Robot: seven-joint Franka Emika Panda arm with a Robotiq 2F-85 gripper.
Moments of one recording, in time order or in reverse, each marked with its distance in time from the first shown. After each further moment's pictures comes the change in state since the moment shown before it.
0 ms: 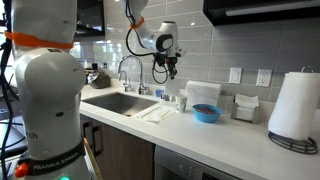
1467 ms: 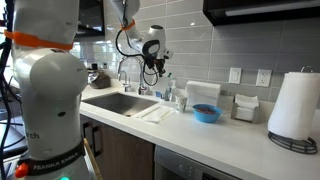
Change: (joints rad) arm 0.024 0.047 0.130 -0.007 0.311 0.183 -0.276
